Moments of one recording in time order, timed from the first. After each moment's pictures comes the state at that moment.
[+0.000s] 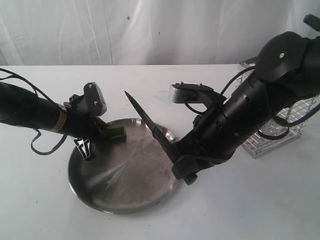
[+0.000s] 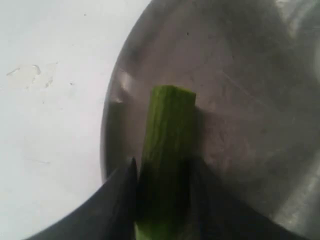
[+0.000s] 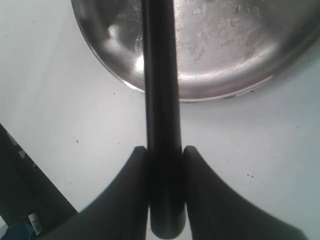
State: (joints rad) left arm -0.14 1.95 -1.04 1.66 -0.43 -0.76; right arm 0.46 1.60 -1.02 0.64 0.93 -0.52
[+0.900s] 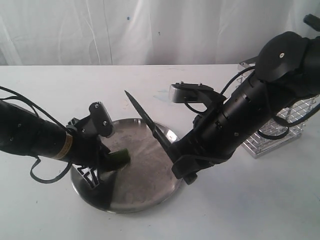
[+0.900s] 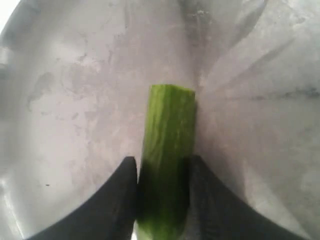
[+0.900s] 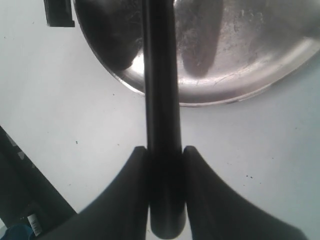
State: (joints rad) left arm -0.31 1.80 -0.81 1.67 -0.26 -1.02; right arm 0.46 1.60 -1.02 0.64 0.92 -0.52
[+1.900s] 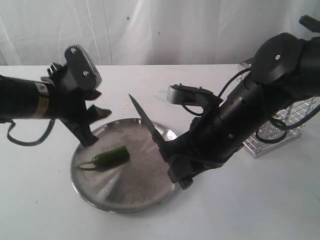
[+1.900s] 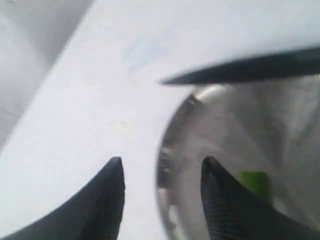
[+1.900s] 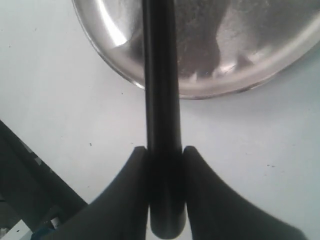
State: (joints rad) left arm -0.31 1.46 -0.82 1.67 -0.17 -1.00; right arm 0.50 1.60 -1.02 0.64 0.93 -0.39
